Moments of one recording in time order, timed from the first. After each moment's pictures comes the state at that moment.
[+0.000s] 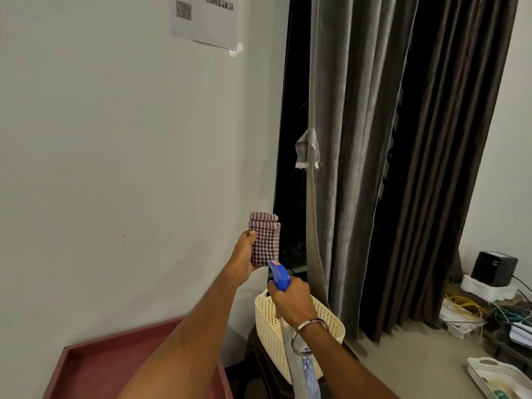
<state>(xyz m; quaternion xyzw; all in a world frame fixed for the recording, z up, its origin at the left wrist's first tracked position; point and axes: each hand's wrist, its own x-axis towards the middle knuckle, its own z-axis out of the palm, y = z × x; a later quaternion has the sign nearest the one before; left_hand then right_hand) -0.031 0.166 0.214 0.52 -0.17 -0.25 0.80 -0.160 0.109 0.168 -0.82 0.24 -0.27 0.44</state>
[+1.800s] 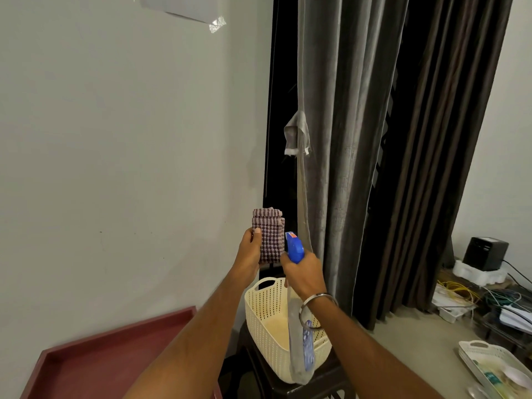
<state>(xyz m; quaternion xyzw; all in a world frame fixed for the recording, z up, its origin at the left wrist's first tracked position) -0.027 0.111 0.188 0.58 -0.22 -0.18 0.76 -0.152 0.053 0.192 -0.77 0.22 -0.35 0.48</state>
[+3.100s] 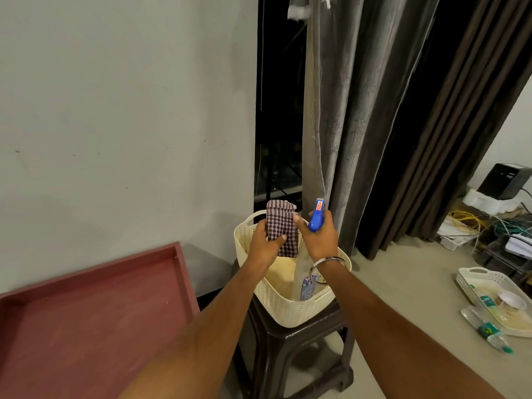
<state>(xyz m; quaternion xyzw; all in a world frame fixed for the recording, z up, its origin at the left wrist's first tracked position) -0.003 0.026 -0.001 0.71 -0.18 -0.19 0.66 -0.071 -0.072 0.016 -0.74 0.31 -0.38 0.47</state>
